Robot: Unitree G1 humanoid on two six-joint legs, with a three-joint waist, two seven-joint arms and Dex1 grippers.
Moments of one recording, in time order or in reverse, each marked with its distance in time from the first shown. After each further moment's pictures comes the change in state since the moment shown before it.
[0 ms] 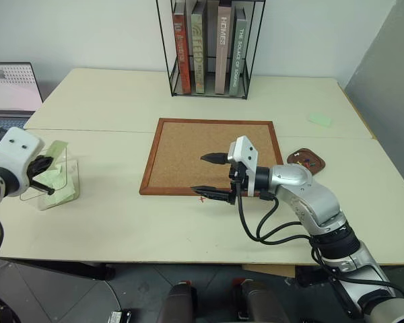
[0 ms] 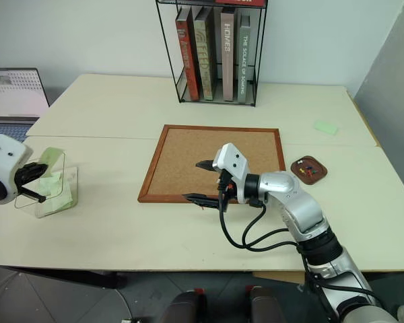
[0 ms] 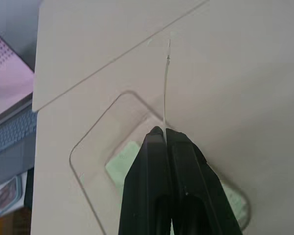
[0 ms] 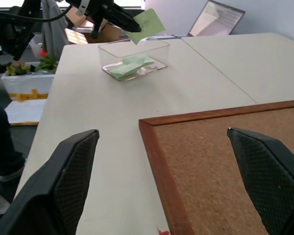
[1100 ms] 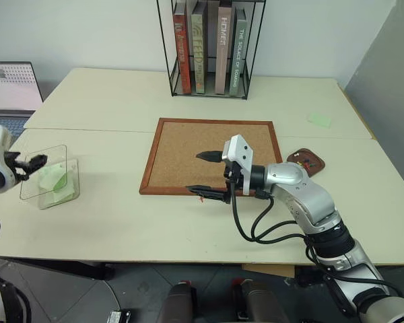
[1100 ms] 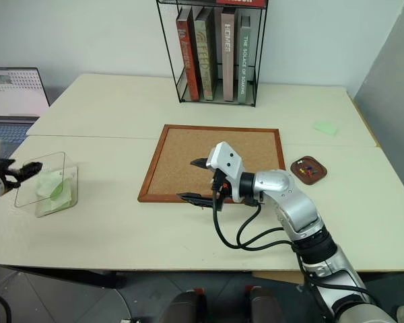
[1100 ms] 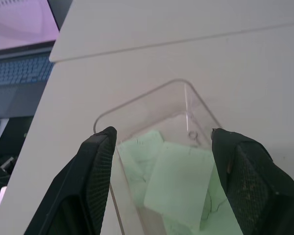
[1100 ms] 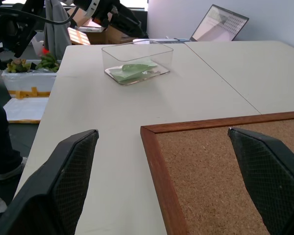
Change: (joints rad) left arm -0.187 -0.018 0.053 0.153 -0.159 0.113 0.095; right arm -0.009 0.030 -0.001 0.003 -0.029 -0.003 -0.001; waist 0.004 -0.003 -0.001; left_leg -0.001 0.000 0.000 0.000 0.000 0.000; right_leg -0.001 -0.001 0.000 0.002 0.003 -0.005
